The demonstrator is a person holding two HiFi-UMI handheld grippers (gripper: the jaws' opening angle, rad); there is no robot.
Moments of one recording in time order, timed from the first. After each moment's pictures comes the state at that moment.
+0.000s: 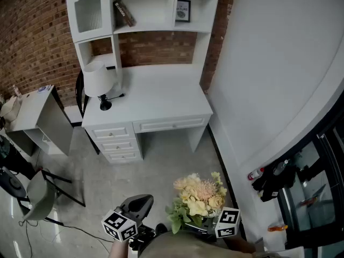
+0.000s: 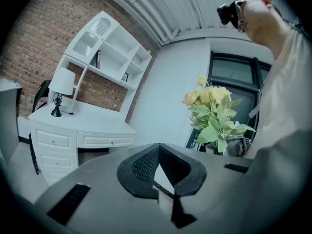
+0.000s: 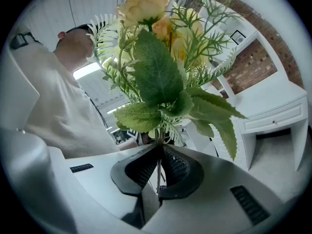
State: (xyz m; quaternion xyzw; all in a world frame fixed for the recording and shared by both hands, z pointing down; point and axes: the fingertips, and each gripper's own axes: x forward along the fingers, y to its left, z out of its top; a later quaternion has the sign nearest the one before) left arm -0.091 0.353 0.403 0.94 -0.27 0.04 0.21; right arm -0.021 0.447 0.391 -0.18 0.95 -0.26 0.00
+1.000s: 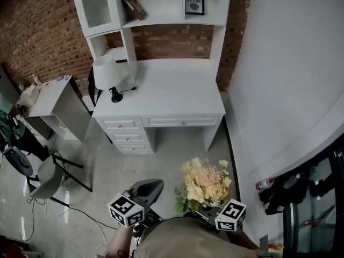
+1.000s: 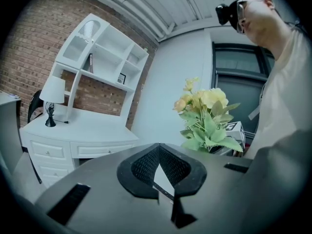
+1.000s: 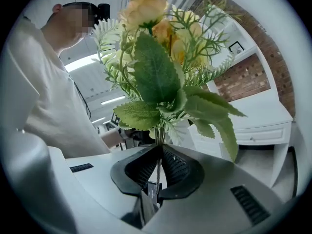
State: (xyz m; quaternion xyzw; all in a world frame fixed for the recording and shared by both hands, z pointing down) left arm 0.016 0.310 0.378 0.94 -0.30 0.05 0.17; right arm 0.092 0.381 0.397 -0.23 0.95 -0.21 -0.05
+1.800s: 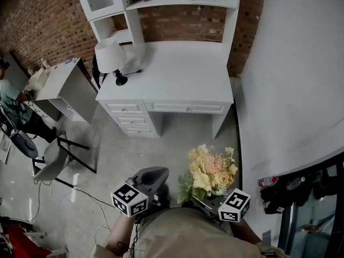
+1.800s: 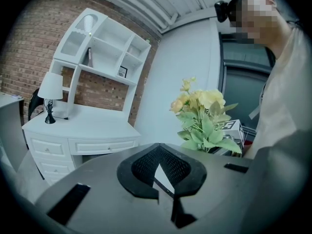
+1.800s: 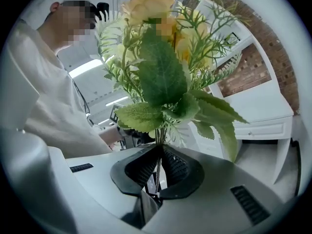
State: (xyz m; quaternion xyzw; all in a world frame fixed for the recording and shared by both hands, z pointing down) left arm 0.063 0.294 0.383 0.92 -0.33 0.08 0.19; right arm 0.136 0.359 0.409 -0.18 0.95 -0.24 -0.06
